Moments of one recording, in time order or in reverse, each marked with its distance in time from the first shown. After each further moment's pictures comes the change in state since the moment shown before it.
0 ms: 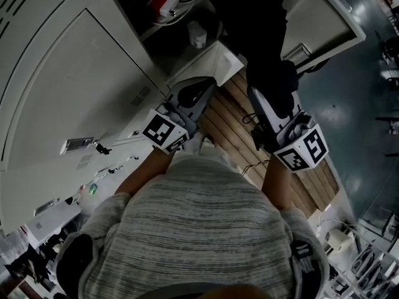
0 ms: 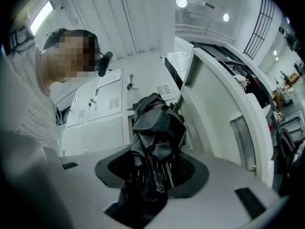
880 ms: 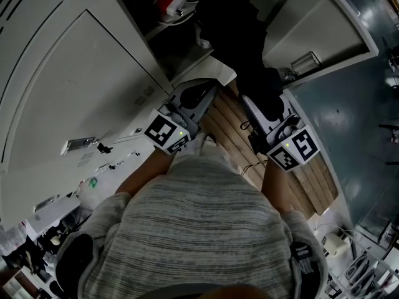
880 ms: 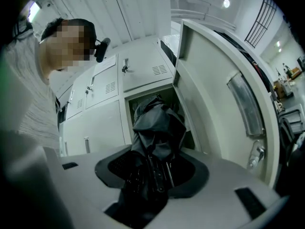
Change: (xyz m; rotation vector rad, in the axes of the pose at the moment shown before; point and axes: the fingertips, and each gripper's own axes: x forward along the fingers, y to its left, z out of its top) left arm -0.002 0.011 -0.008 -0.018 0.017 0.029; right arm 0.009 -0.010 -0.058 0.047 0.146 0.017
